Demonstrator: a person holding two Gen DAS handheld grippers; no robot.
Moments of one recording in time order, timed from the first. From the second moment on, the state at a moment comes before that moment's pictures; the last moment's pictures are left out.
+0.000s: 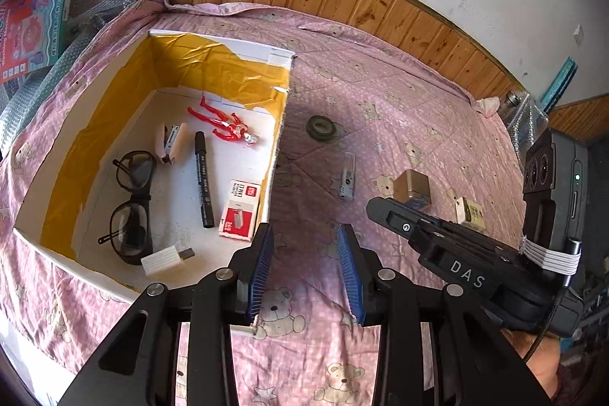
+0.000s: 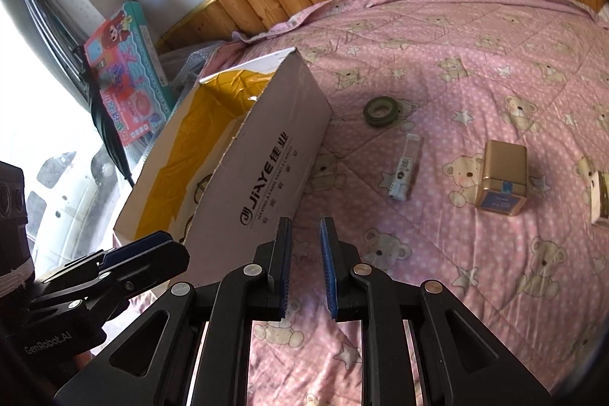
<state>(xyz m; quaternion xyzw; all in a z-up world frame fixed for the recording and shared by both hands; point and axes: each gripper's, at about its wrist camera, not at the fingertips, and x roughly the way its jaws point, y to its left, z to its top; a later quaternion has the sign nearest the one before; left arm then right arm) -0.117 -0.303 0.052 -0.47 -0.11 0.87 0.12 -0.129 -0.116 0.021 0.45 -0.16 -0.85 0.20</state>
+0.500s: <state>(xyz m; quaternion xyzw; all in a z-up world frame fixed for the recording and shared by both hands) -0.121 -0.221 0.044 -0.49 -0.06 0.85 0.17 -0.110 -0.010 0.008 0.44 -0.23 -0.86 0.12</state>
